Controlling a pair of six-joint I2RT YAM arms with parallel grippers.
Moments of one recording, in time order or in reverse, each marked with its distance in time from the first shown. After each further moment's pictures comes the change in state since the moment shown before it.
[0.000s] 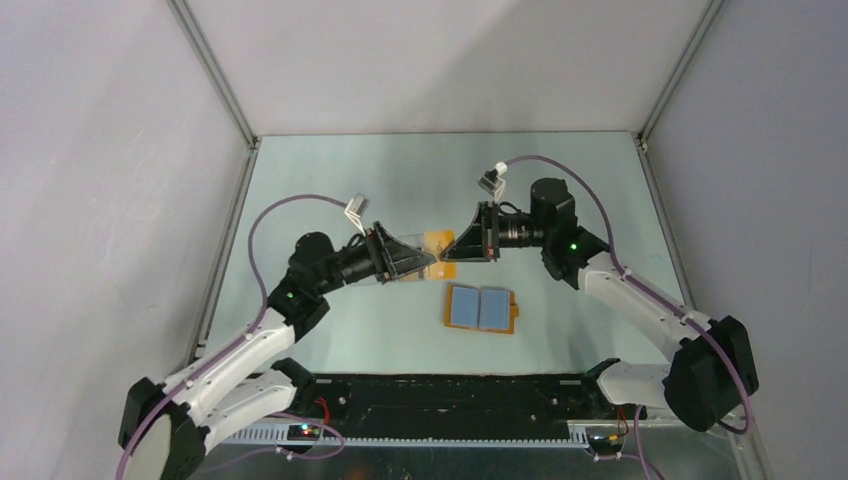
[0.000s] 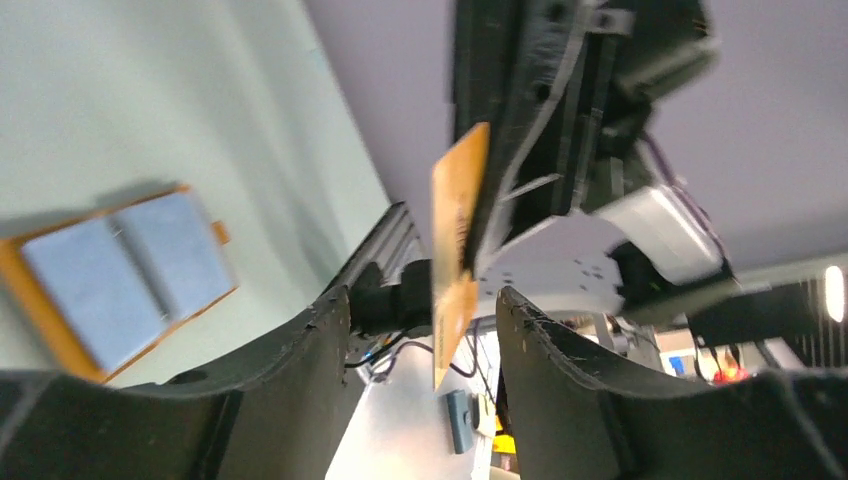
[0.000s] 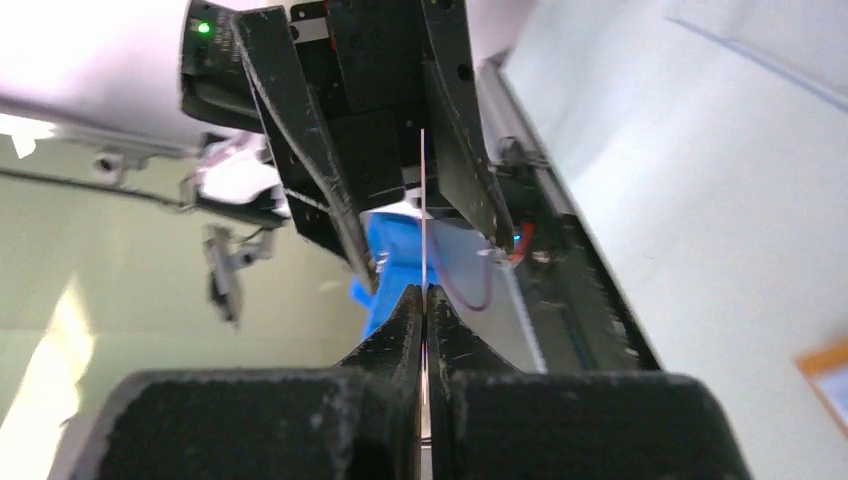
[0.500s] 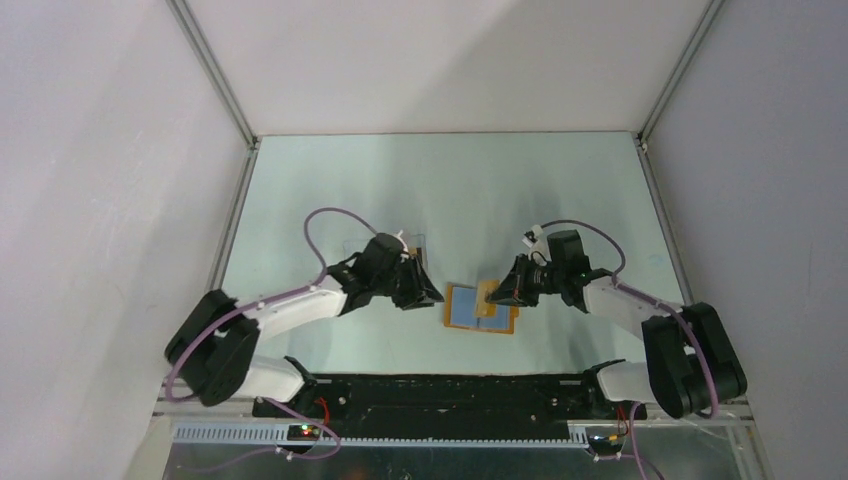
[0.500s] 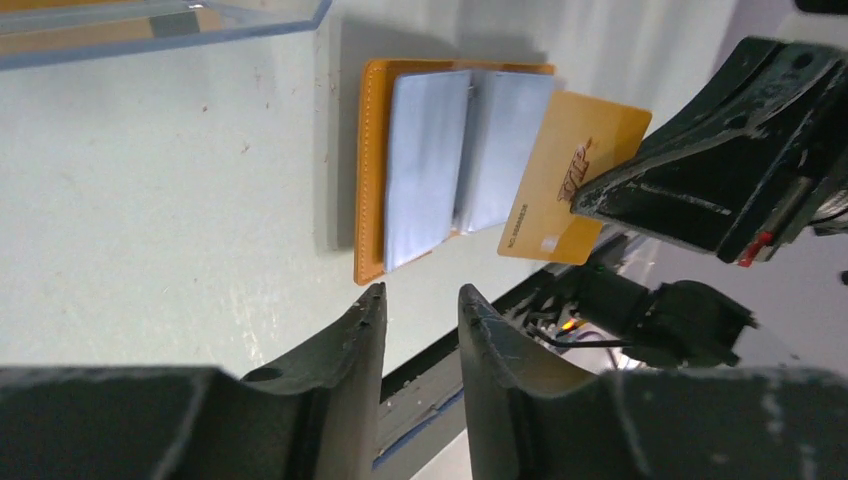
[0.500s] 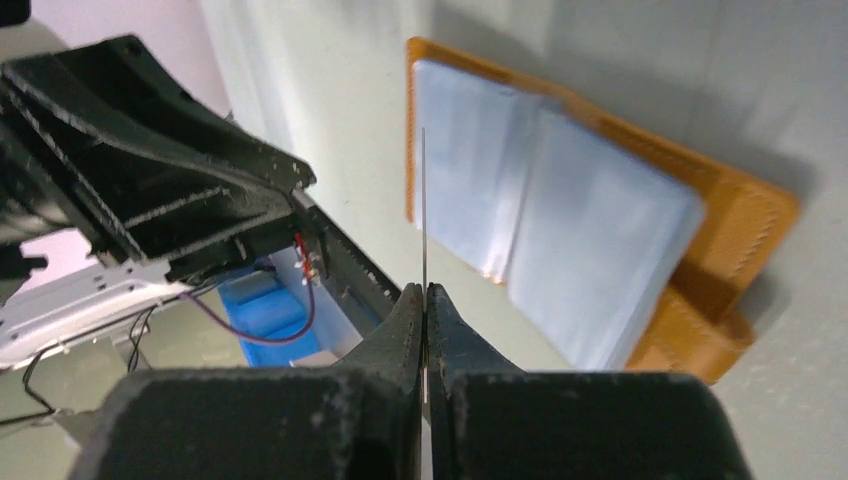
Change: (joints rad) left arm -0.116 0.430 0.057 -0.394 -0.258 0.090; right arm -0.240 0.008 -0.424 -0.217 0.210 -0.272
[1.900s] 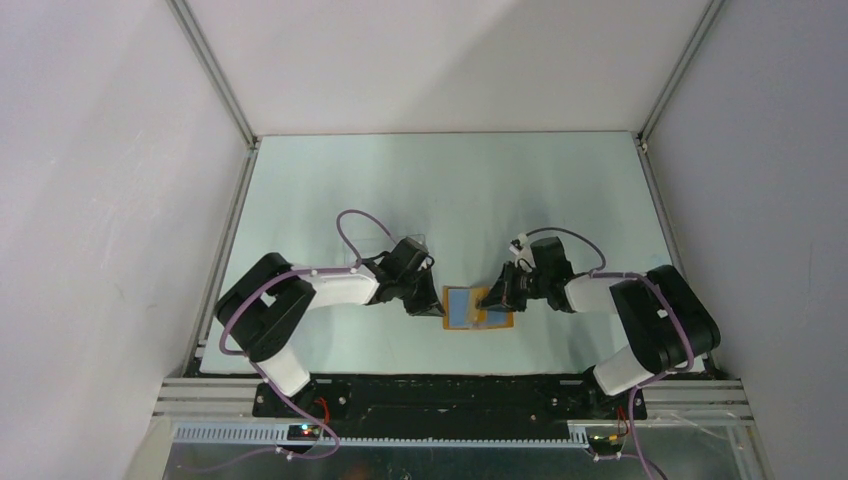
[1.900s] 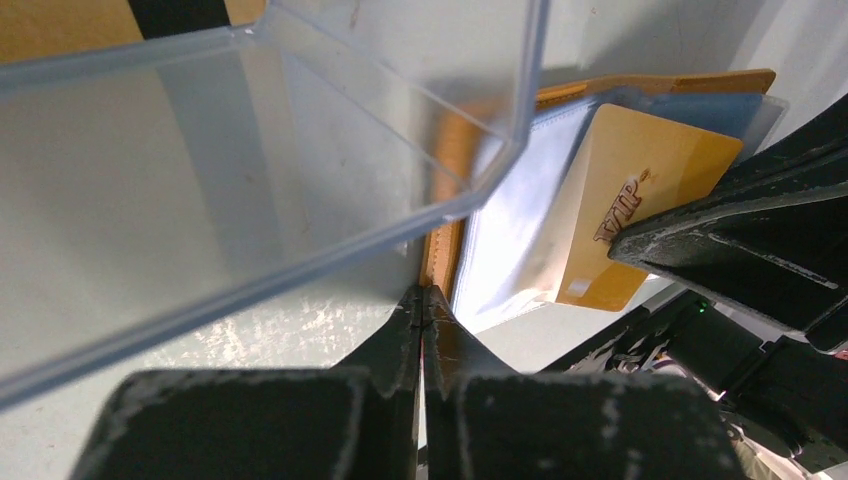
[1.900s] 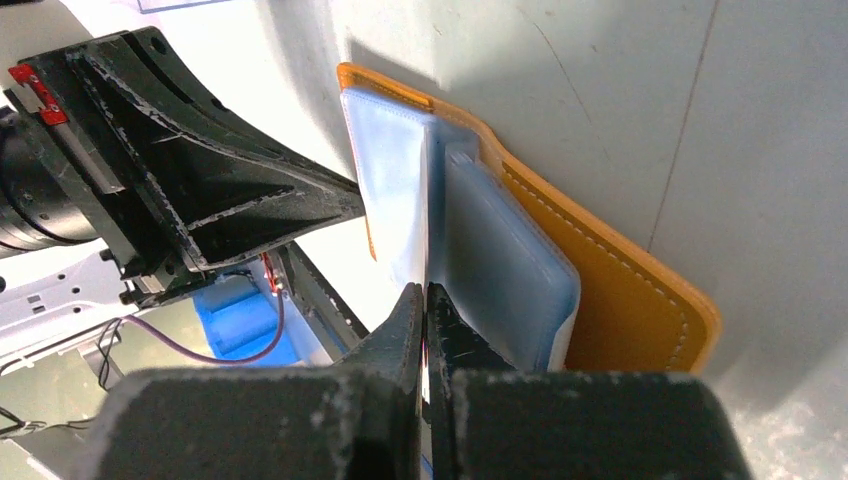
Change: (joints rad) left arm -0.068 0.351 0.124 -0.016 -0.042 0.044; right arm 0.063 0.264 -0.037 0.270 0.039 0.023
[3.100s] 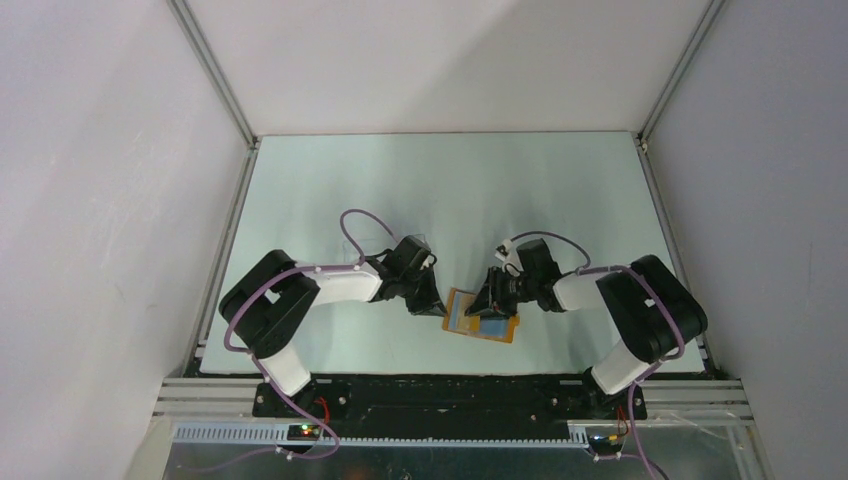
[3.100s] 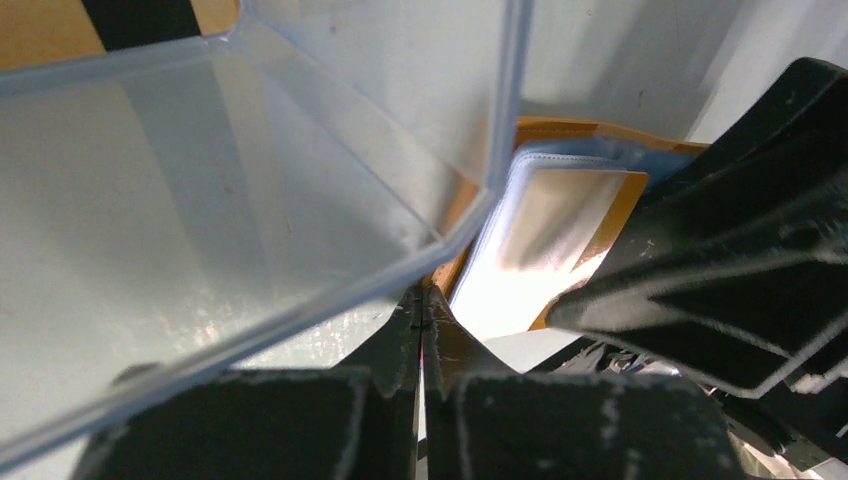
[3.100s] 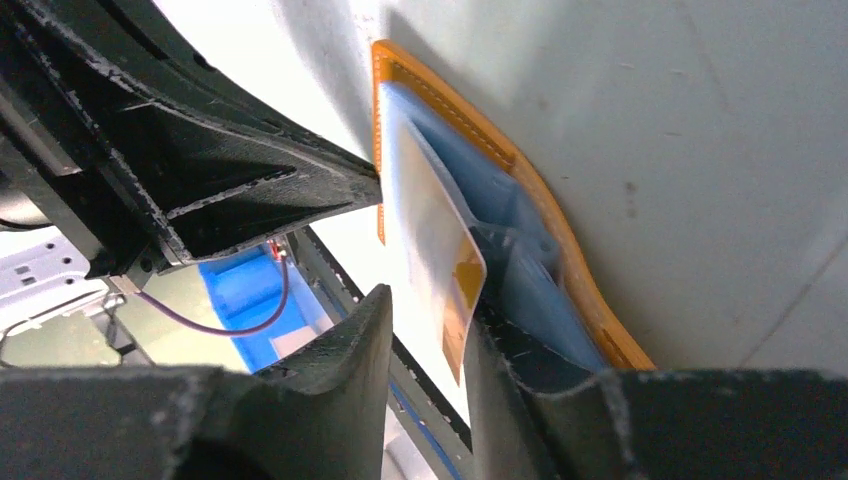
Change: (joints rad) left arm 0.000 0.028 0.030 -0.016 0.027 -0.003; right arm 0.065 0.086 0.010 0.044 -0.043 0.042
